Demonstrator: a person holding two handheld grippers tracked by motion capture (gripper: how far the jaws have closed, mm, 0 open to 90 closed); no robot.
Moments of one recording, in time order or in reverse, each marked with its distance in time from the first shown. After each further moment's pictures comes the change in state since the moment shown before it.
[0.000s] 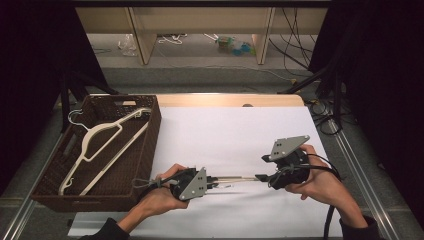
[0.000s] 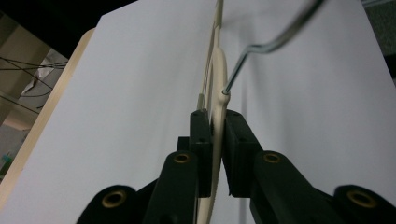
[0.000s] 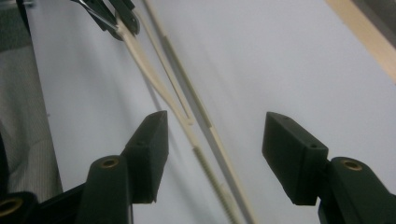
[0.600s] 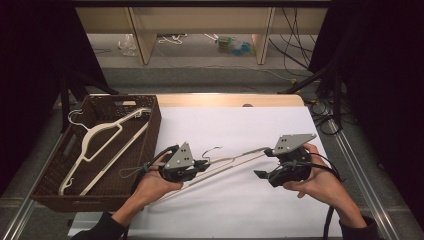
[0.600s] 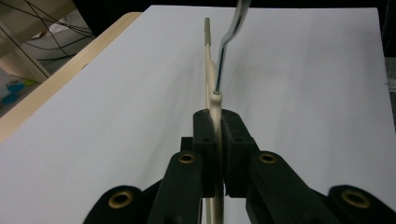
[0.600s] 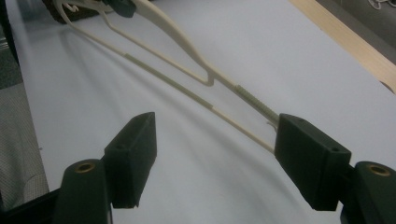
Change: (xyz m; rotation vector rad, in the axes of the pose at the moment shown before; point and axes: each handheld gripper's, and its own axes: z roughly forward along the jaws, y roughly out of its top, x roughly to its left) left arm 0.033 -0.009 -0.020 -0.063 0.032 -0.360; right arm -0.005 -0.005 0.003 -0.061 -0.015 0.078
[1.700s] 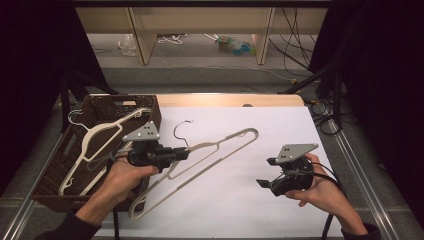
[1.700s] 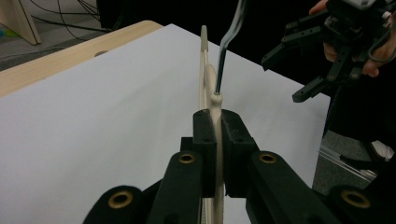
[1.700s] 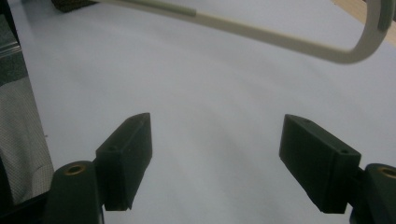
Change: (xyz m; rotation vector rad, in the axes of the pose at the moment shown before) left arm 0.029 0.023 -0.081 -0.102 -0.037 -0.377; right arm 0.005 -0.028 0.009 -0.013 0.016 0.058
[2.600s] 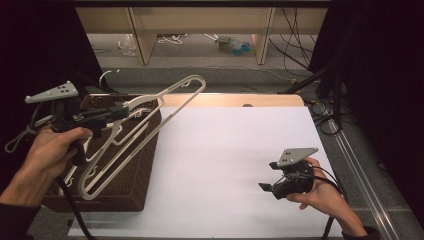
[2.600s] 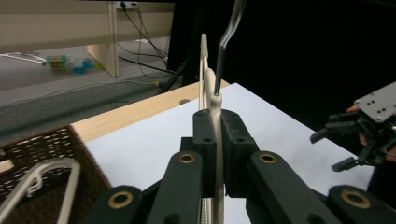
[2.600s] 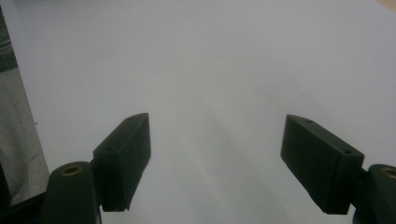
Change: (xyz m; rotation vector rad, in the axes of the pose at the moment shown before) left arm 0.056 0.042 -0.120 -0.172 0.230 -0.075; right arm -0.004 -0.017 0.009 0.030 0.009 0.035
